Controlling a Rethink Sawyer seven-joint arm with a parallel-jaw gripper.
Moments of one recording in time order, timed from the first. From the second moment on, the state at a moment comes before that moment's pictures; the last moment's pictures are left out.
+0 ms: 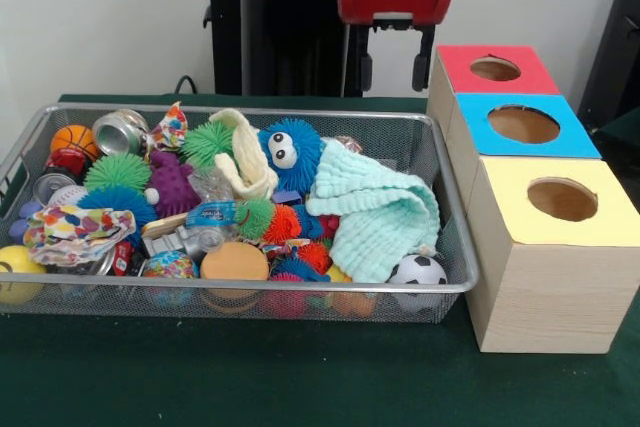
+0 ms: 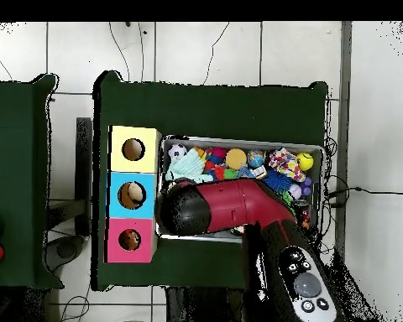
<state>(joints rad) -0.47 -0.89 0.40 1.84 -0.35 0.60 1.95</state>
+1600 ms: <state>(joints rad) -0.75 -0.83 0.53 1.68 -0.36 0.74 1.95</state>
